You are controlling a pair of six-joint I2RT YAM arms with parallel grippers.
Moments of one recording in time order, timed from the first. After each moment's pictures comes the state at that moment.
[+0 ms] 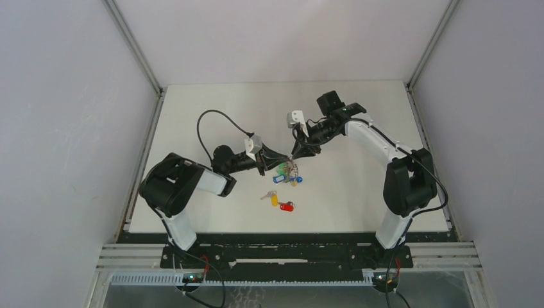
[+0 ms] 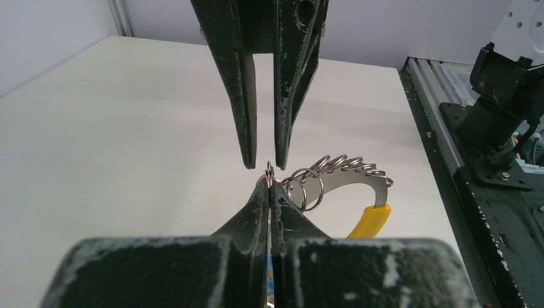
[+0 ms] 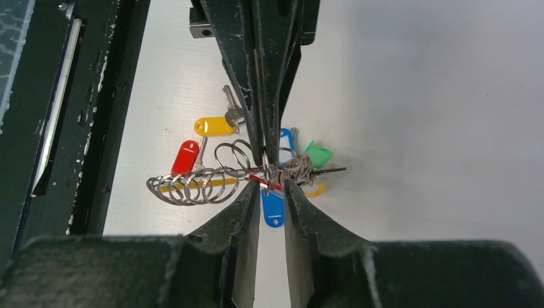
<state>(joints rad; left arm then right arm) -0.51 1.78 0.58 1.43 0.88 -0.23 0.41 1.75 1.47 -0.90 -0.99 -1.00</state>
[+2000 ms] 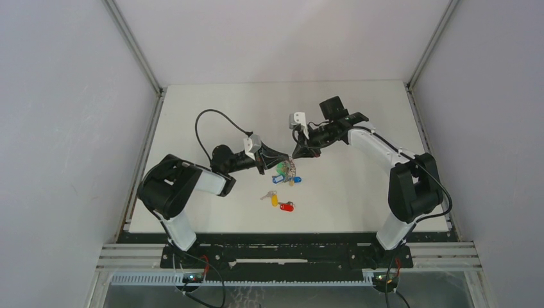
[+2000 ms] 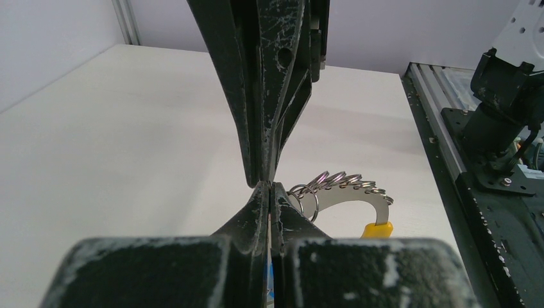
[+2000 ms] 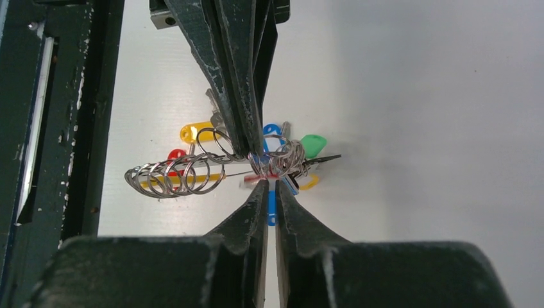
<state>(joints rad) -0.51 1.76 0.58 1.42 0.87 -0.23 0.41 1.69 1.33 -0.68 -0.96 -0.83</state>
